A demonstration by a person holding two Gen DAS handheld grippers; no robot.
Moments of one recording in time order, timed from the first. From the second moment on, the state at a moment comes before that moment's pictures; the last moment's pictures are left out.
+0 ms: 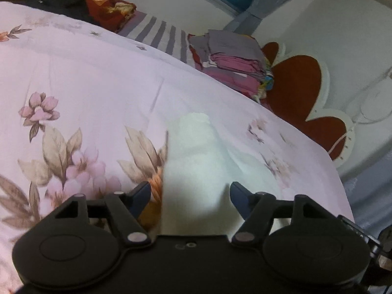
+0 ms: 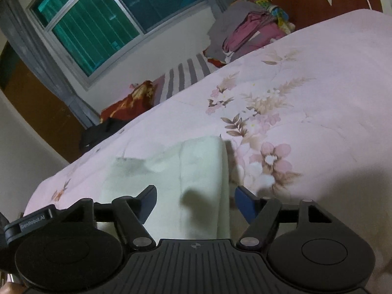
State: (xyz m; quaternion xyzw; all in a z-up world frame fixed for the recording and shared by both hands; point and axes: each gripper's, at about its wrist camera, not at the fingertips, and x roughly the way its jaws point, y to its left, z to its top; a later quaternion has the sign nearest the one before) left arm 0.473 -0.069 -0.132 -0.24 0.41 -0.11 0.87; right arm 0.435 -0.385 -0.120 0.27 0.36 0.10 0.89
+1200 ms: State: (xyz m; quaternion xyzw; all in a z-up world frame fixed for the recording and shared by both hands) left arm 0.404 -0.065 -0.129 -0.16 0.41 -0.12 0.89; right arm 0.382 -0.380 -0.118 0.23 0.38 0.10 0.89
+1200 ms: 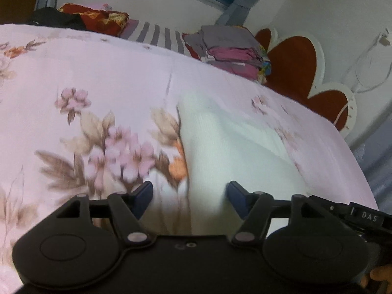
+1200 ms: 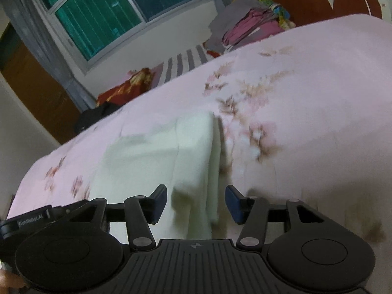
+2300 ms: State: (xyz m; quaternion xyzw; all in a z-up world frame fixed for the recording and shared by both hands) left arm 0.341 -0.079 -0.149 -0.10 0.44 -0.17 0.87; right arm 0.297 -0.366 -0.141 0.17 0.45 0.11 0.87
